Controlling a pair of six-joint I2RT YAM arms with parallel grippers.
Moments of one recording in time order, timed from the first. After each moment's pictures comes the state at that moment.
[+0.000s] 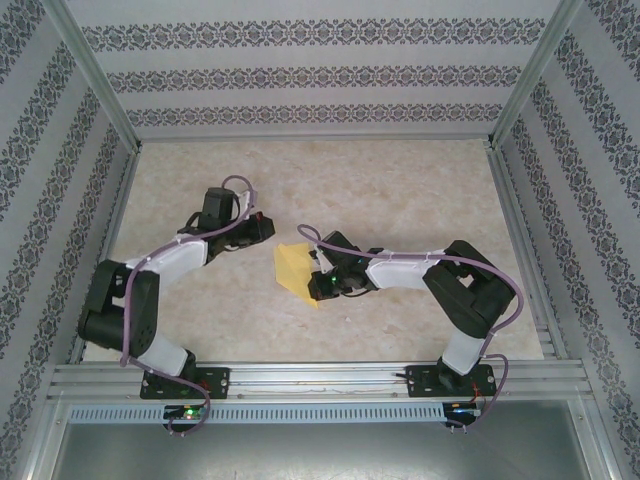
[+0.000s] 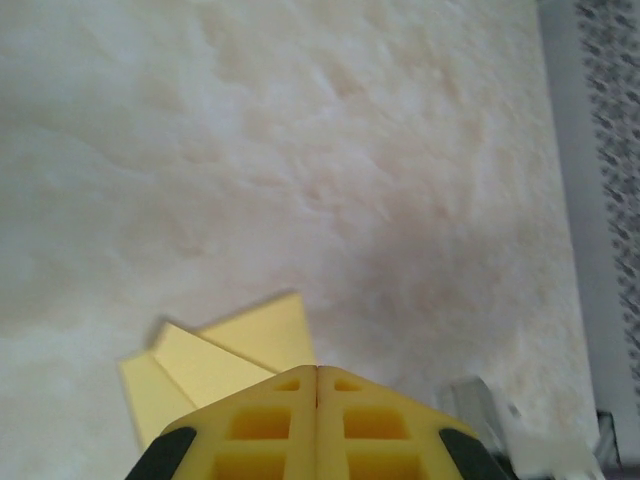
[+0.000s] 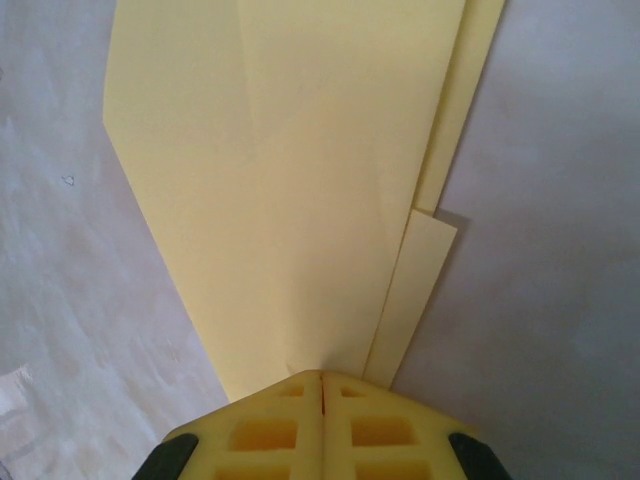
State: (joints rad) left arm -0.25 1.52 0.80 -0.02 0.55 -0.57; right arm 0.78 1.76 0.86 -0.18 -0.36 0.56
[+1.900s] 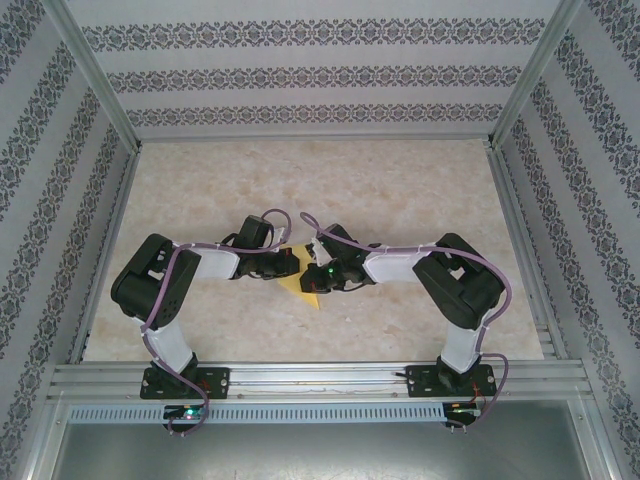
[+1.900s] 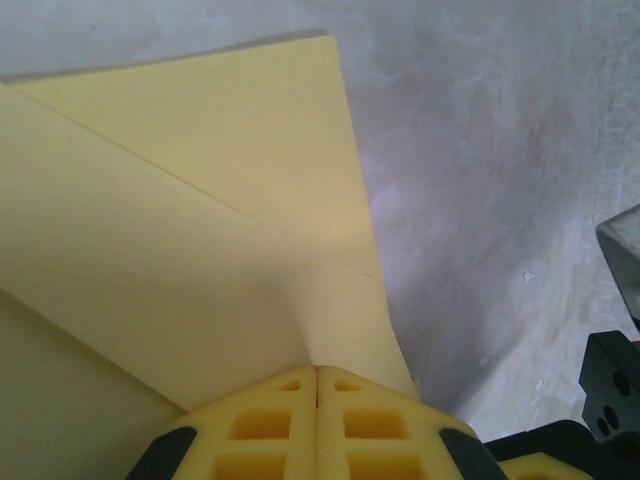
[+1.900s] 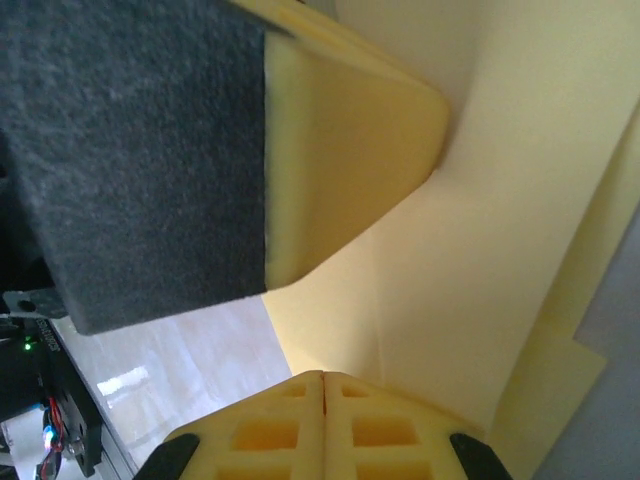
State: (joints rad) left arm -0.42 1.77 0.75 0.09 0.57 -0.58; right arm 0.75 1.83 0.90 -0.05 -0.55 0.68
